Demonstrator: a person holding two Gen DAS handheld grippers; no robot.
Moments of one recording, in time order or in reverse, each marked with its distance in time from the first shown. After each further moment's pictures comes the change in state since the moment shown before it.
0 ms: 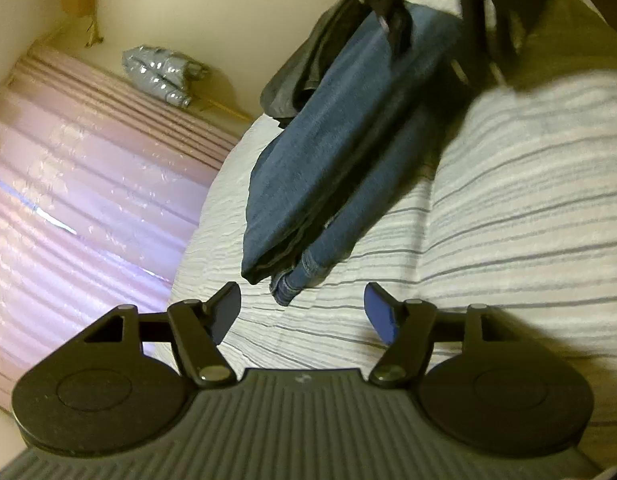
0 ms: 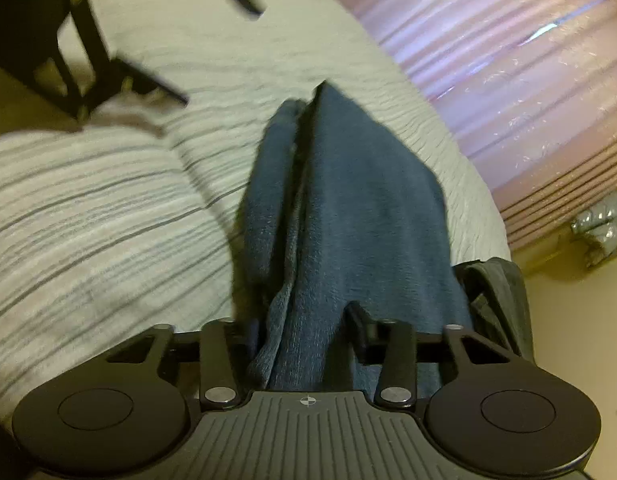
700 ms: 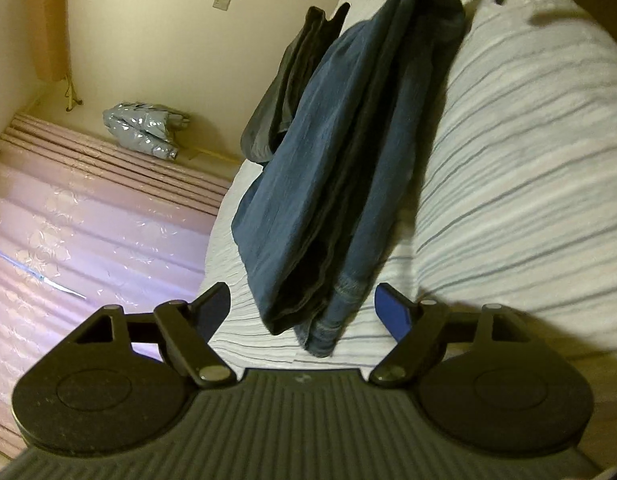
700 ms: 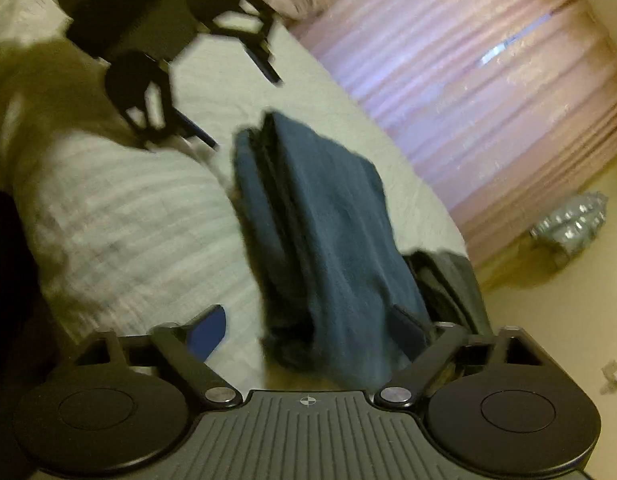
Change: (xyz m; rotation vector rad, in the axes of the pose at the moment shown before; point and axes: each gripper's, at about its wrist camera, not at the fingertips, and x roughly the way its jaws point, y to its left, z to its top) left arm 0.022 -0.017 0.018 0.165 -0.084 0.007; right arm -0.098 0.027 -0.060 0.020 -0.142 -0.080
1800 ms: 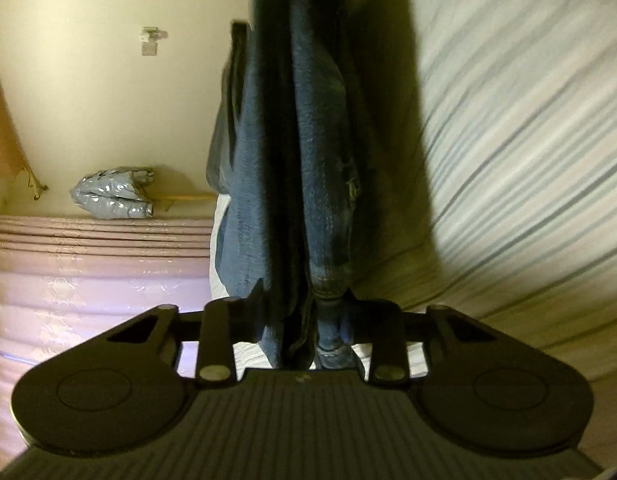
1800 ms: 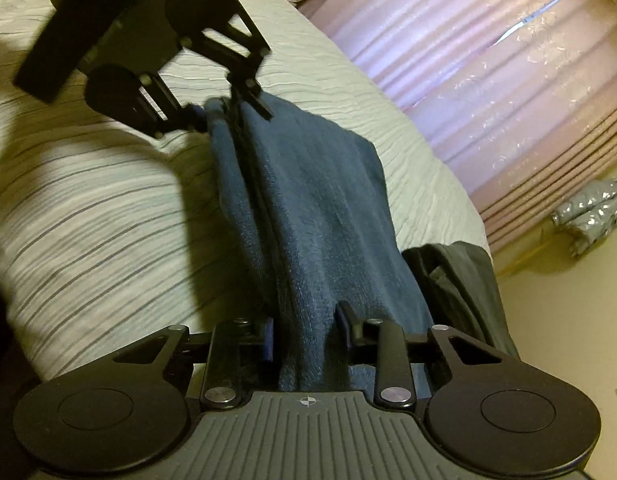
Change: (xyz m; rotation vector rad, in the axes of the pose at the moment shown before) left arm 0.022 -0.002 0.011 0.273 -0.047 -0.038; right arm 0.024 -0.044 0.013 0.015 0.088 0.052
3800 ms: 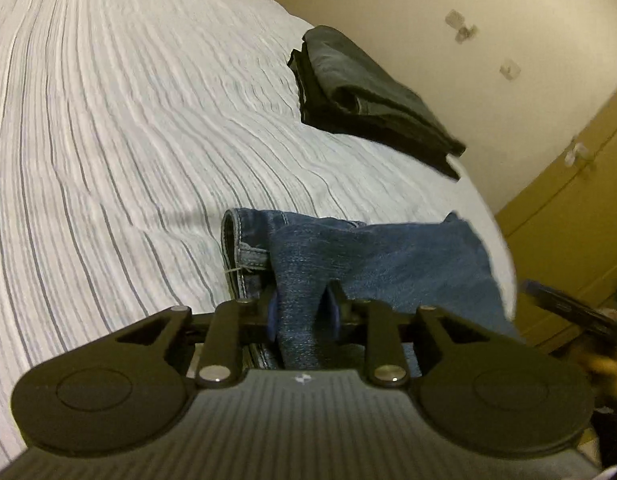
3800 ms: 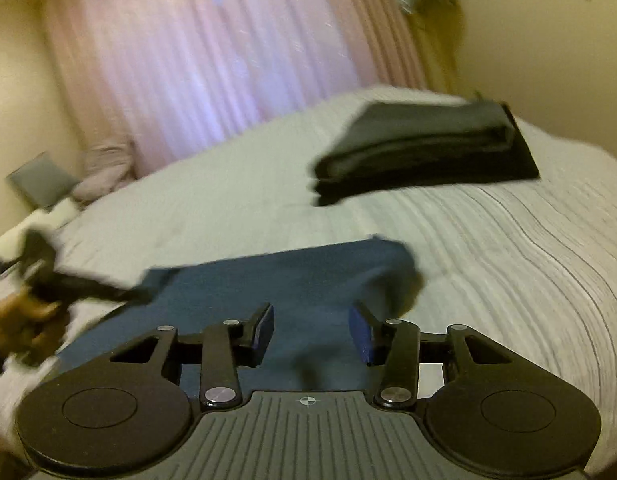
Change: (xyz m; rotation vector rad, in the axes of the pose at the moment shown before) left arm 0.079 0.095 -0.130 -1.784 0.096 -0.737; right arm -0.029 -0.091 -0.121 1.150 -0.187 0.175
